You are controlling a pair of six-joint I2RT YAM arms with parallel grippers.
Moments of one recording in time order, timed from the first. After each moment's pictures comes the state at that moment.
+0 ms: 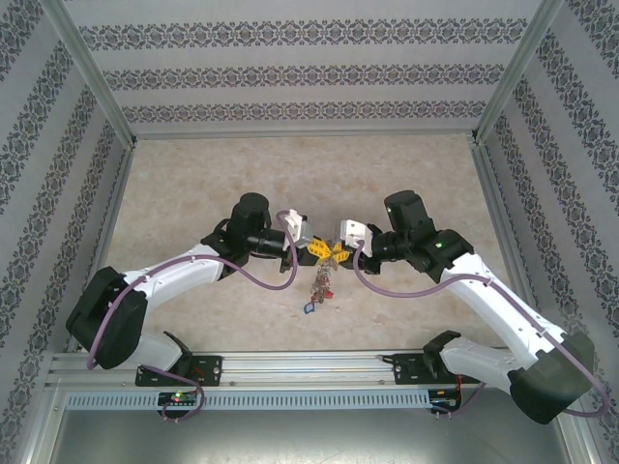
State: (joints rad) left arm -0.62 1.43 0.83 0.26 0.99 0.31; right arm 0.51 1.08 0.92 -0.61 -0.69 -0.71
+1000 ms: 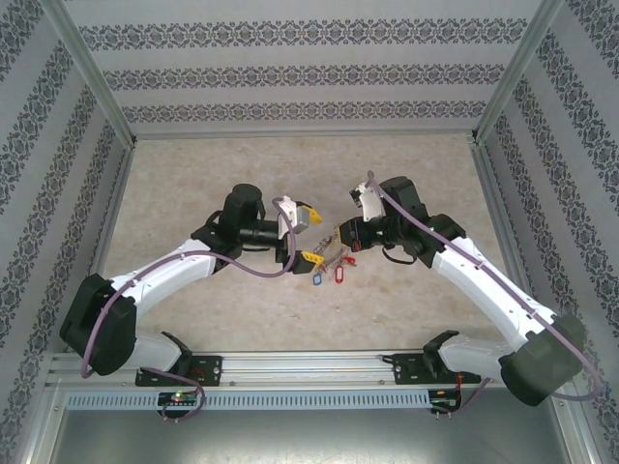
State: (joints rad) left arm -0.57 1.40 0.90 0.08 0.84 0.30; right arm 0.51 1.20 1.04 -0.63 -0.41 0.41
